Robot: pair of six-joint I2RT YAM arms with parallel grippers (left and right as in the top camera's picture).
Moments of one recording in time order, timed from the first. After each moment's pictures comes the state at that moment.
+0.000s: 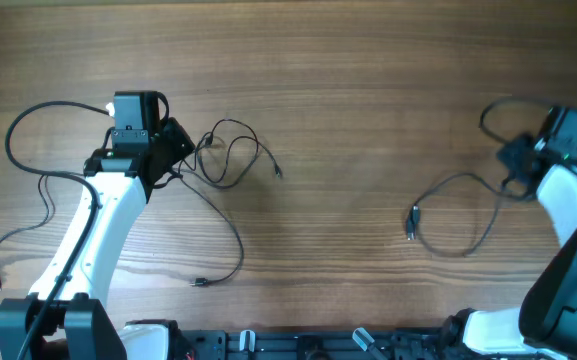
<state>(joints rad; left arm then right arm) -0.03 1.45 0.96 -0.49 -0.02 -0.60 -0.40 1.61 0.96 -0.33 0.09 0.43</state>
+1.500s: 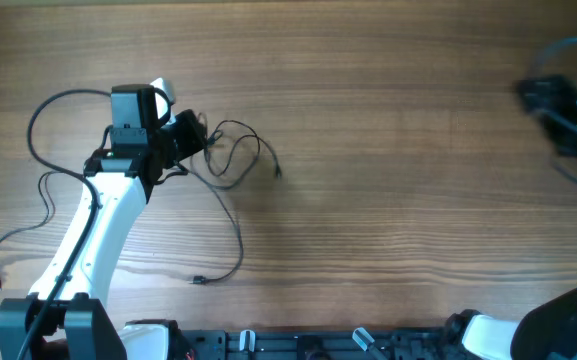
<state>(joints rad) -0.03 1.45 0.96 -0.37 0.36 -0.48 -0.49 1.49 1.22 -0.65 -0.71 0.24</state>
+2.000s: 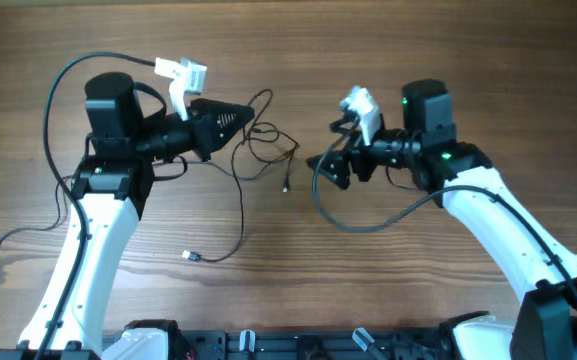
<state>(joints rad) -0.03 1.32 0.95 -0.10 1.09 -0.27 0.29 1.49 0.94 -0.18 -0.83 -0.27</state>
